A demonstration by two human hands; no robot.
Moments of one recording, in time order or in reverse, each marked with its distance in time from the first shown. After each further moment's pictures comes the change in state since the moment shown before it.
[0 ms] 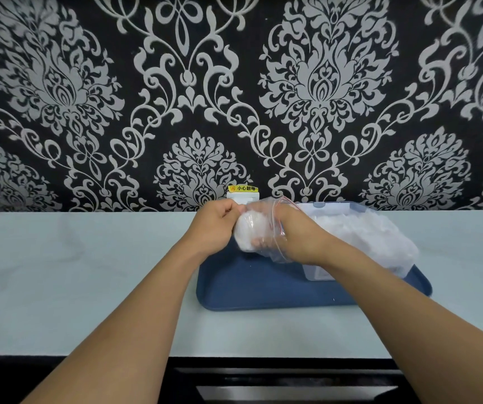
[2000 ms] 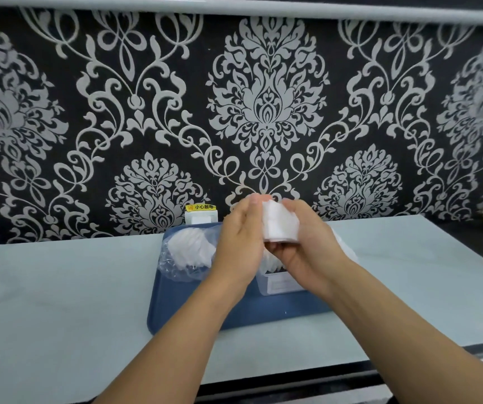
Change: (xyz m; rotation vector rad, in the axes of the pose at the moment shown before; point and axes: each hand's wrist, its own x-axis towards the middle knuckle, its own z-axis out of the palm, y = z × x) left_hand -0.045 0.103 0.094 -0.562 0.030 0.055; right_hand -0.067 -0.034 -0.063 1.363 0.383 0.328
